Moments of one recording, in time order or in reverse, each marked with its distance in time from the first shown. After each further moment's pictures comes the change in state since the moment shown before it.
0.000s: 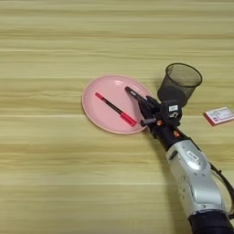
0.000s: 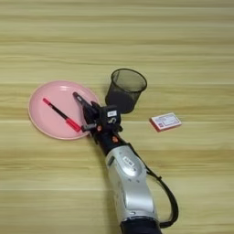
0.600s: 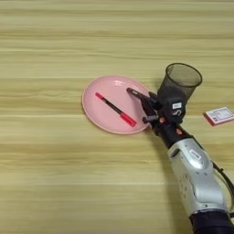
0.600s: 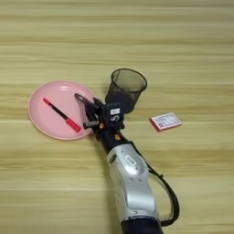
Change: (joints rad) arm 0.000 0.001 -0.013 -0.022 0.017 -0.003 -0.001
